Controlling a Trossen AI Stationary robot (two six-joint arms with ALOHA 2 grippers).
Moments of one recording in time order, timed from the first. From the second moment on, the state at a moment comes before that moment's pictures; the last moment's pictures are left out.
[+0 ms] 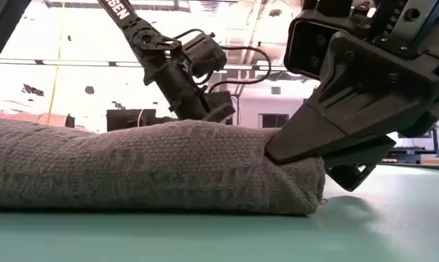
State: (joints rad) left arm 0.19 1.90 1.07 -0.01 -0.10 -0.27; right arm 0.58 1.98 0.86 0.66 0.20 0.82
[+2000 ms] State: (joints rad) left arm -0.58 1.60 0.63 0.47 0.00 -0.34; right arm 0.39 1.97 0.86 0.59 0.04 0.99
